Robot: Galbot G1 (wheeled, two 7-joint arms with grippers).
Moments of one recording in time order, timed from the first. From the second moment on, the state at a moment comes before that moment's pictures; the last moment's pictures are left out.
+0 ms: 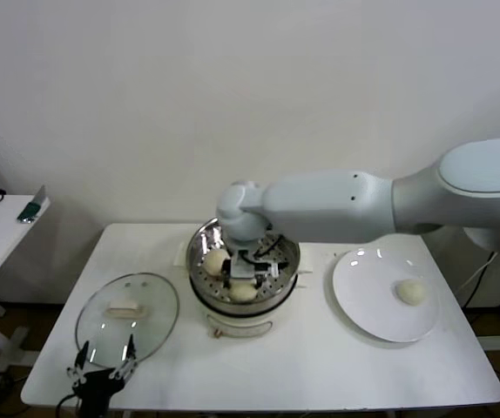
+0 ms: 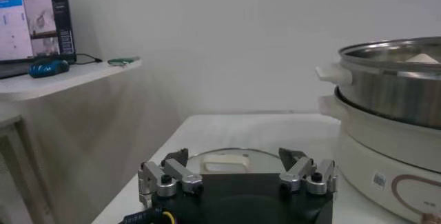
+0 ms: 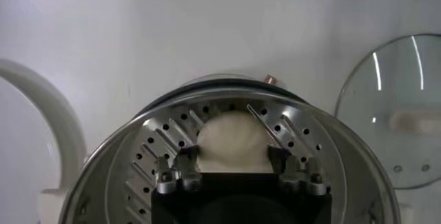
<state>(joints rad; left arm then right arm) 1.83 -1.54 -0.68 -2.09 -0.07 0.00 -0.11 0.68 1.37 -1.54 1.42 -0.06 0.31 -1.01</state>
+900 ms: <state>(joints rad) 1.82 -1.53 -0.68 -2.10 -0.06 0.01 -0.11 0.90 0.90 -1.74 1.20 0.38 0.11 -1.14</state>
